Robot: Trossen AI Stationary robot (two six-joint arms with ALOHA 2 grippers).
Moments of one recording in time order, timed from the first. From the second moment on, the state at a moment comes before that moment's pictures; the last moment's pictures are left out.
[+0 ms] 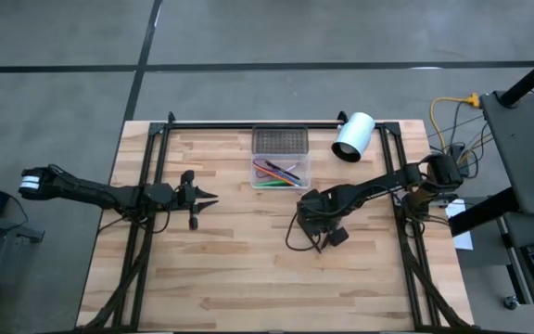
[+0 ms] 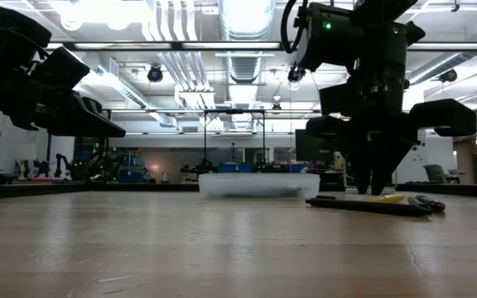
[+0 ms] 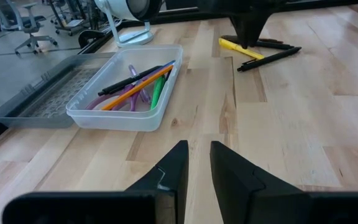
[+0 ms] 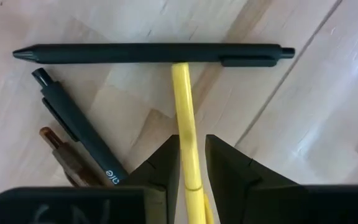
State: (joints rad) left arm -0.04 0.62 0.01 0.32 -0.24 0.06; right arm 0.12 1.72 1.00 -0.70 0.02 -0.42
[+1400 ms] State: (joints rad) left arm -0.04 0.62 0.01 0.32 -0.24 0.06; right arm 0.12 1.72 0.94 -0.62 0.02 -0.36
